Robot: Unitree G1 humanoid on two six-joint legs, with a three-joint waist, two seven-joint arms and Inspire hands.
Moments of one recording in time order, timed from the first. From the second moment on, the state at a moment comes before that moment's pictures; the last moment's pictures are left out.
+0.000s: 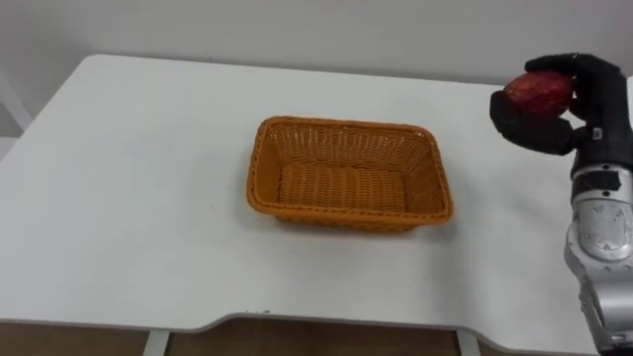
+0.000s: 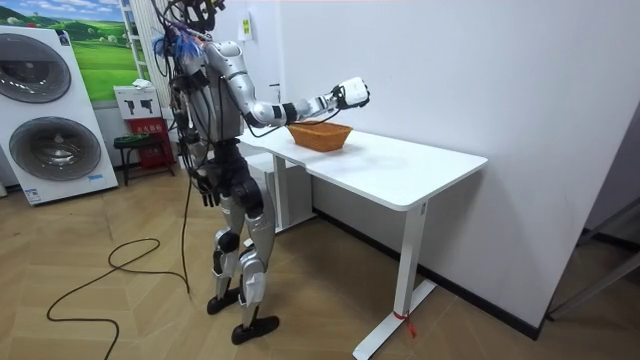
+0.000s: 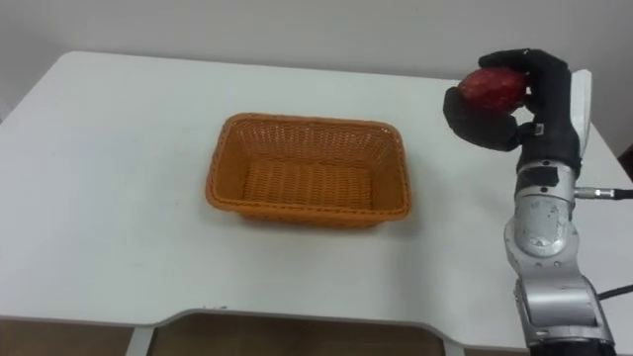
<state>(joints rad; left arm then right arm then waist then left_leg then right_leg) 0.27 0.25 0.09 1.09 0.25 0.07 -0.01 -0.11 -0.42 -0.08 0.10 -0.08 -0.07 -0.30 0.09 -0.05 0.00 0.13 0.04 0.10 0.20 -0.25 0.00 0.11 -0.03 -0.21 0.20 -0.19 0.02</state>
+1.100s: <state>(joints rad) 0.20 0.25 -0.02 1.12 0.25 0.05 -0.01 -0.12 -0.37 0.22 -0.06 -0.18 -0.07 -0.12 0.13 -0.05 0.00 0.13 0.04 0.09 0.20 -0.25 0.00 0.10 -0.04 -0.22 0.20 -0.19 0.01</state>
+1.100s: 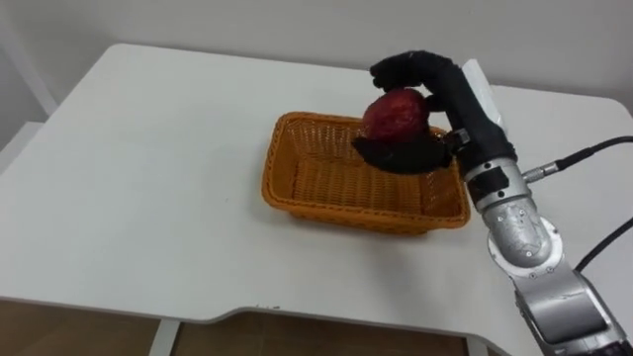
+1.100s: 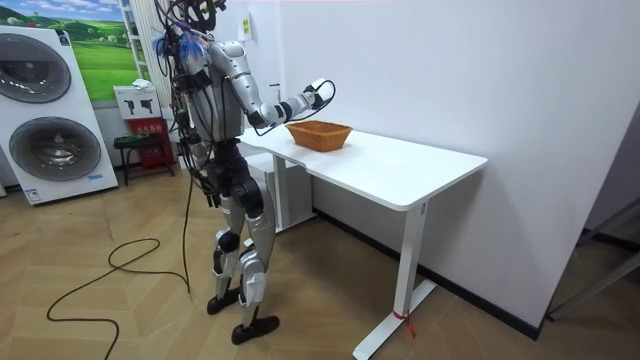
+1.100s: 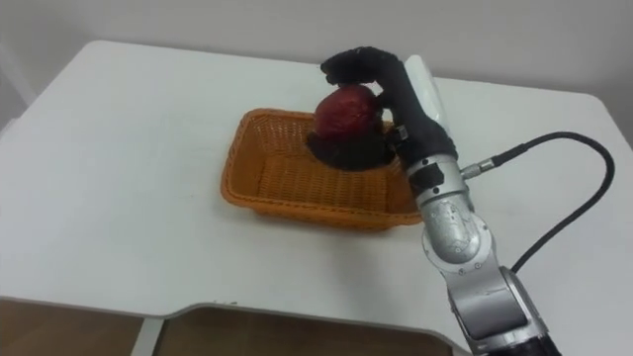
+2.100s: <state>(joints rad) 0.25 0.24 0.01 1.14 0.23 0.02 -0.01 -0.12 -0.37 0.01 -0.16 -0.13 -0.12 -0.20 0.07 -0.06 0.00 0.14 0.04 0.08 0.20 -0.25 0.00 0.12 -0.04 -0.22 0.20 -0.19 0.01</state>
